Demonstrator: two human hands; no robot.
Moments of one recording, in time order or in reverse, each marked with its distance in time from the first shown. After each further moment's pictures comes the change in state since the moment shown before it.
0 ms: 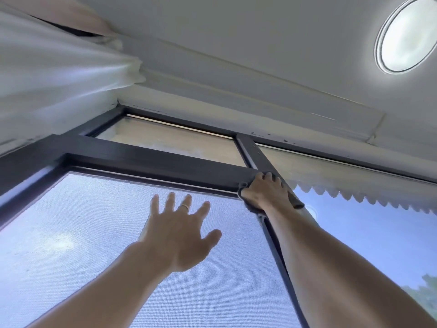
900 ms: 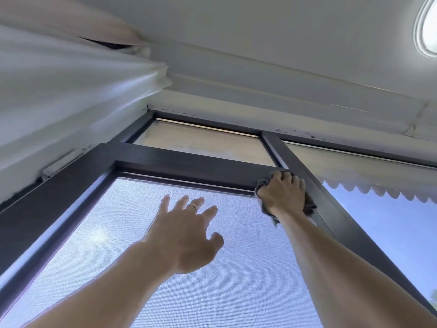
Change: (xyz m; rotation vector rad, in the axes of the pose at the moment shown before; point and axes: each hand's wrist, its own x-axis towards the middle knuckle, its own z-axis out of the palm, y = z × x) left_hand -0.028 -0.056 -0.013 -0.014 0.005 0.016; right_hand -0.017 -0.048 0.021 0.020 0.198 0.052
